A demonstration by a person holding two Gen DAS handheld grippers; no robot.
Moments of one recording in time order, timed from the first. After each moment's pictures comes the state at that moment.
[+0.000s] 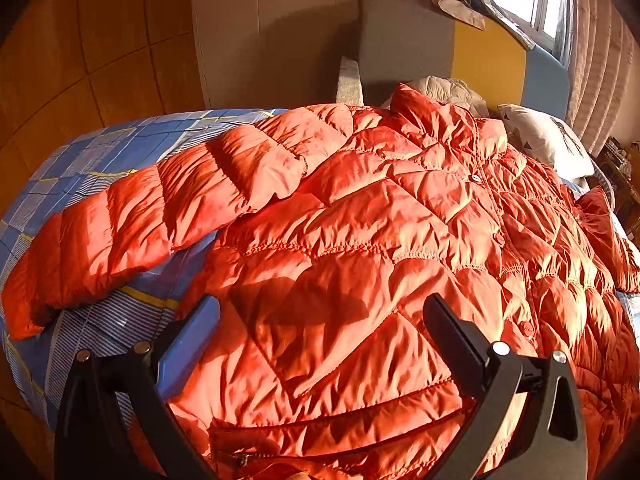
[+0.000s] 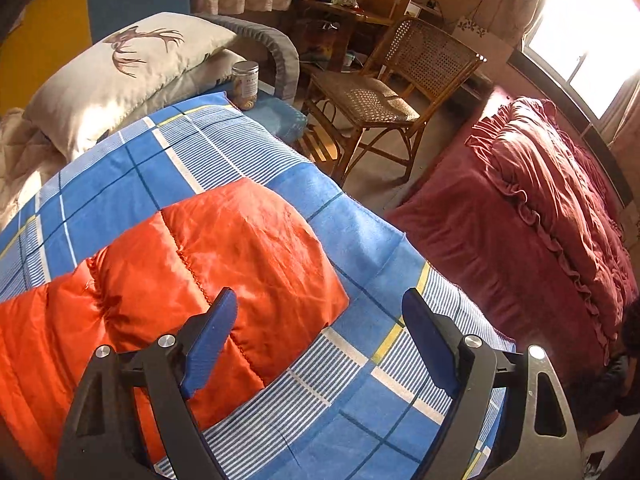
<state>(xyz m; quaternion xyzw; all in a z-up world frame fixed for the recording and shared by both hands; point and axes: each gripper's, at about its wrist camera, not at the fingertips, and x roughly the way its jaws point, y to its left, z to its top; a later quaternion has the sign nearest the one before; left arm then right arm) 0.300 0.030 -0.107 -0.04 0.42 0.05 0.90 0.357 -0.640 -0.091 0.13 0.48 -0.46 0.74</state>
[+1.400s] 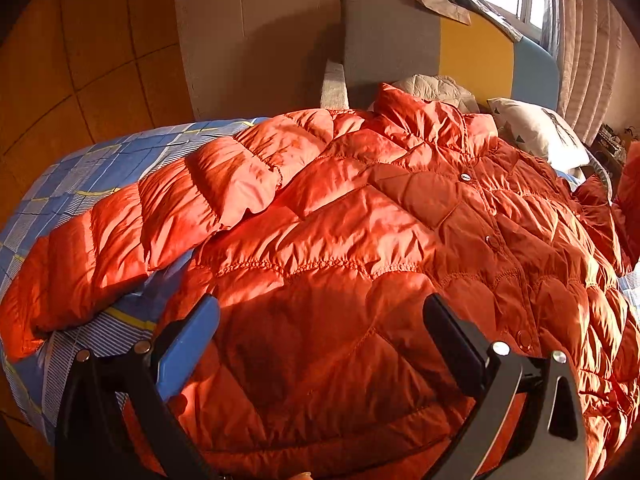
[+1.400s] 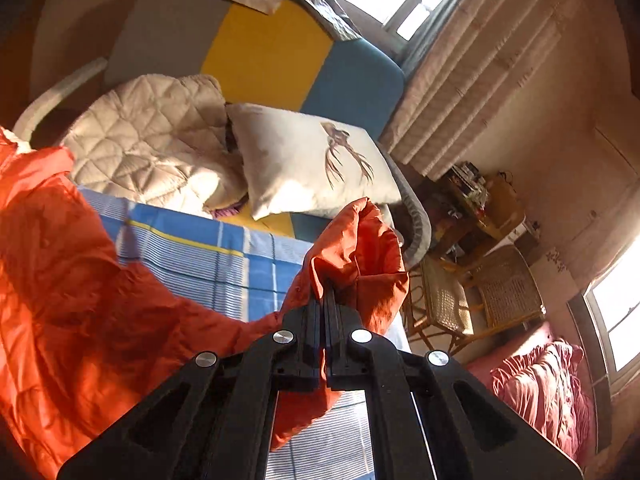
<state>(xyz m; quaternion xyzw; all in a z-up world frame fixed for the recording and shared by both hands) 0.309 0.017 -0.109 -0.02 0.41 0.04 0.91 0.441 -0.432 0.013 -0.20 0.40 -0.22 0.87</state>
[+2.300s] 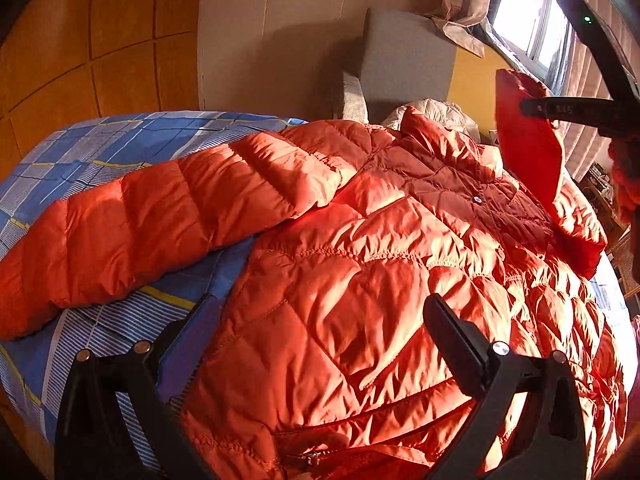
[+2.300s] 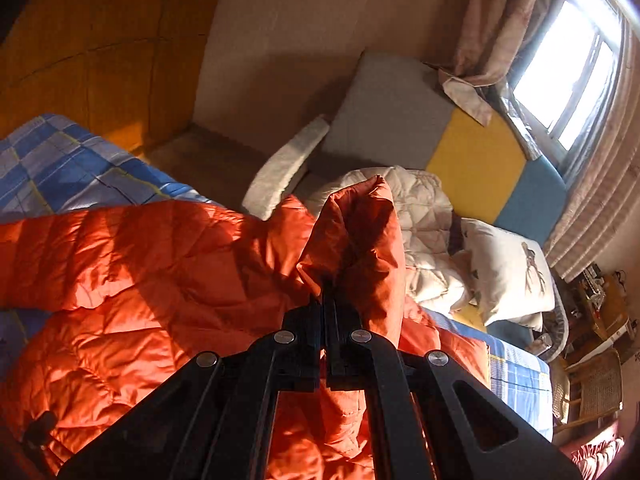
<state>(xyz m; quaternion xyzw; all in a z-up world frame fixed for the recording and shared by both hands) 0.283 0.083 -0.104 -0.09 0.39 0.02 0.92 0.460 -0.059 0.003 -0.20 0.37 0.05 0.91</state>
